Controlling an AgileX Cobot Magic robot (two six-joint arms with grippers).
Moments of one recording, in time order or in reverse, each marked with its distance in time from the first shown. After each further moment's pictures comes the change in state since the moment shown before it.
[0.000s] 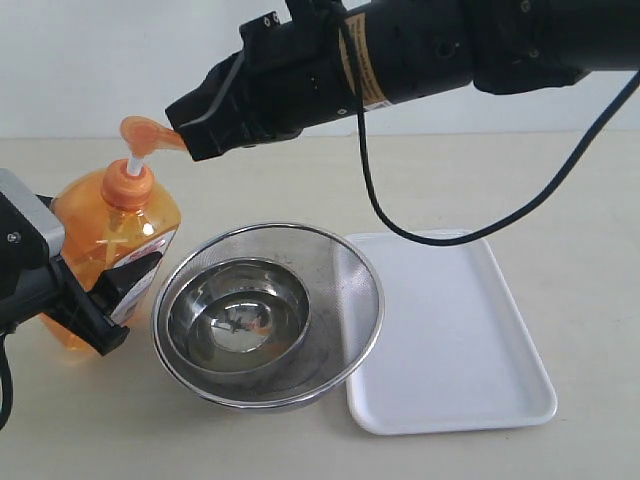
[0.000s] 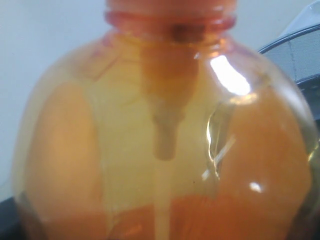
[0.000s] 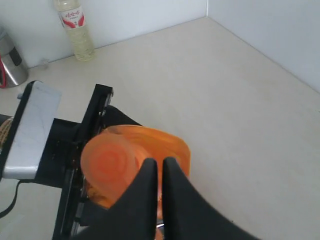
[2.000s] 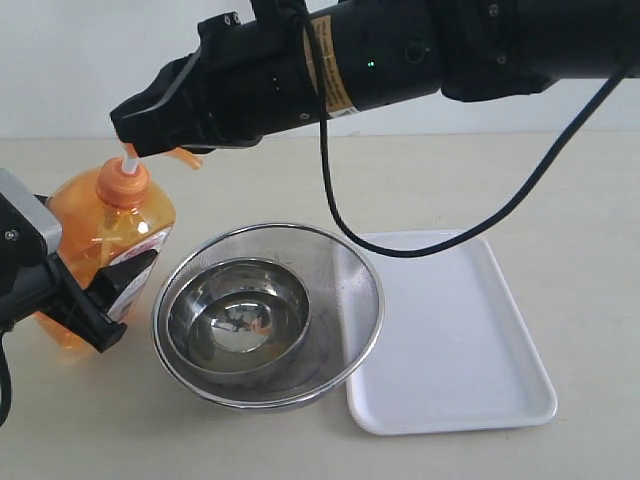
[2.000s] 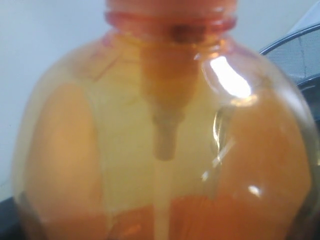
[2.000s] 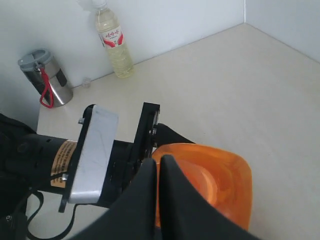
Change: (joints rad) left arm 0.000 0.000 0.000 -0.017 0.002 0.002; right arm 0.058 0.031 -0.018 0.051 -0.053 0.060
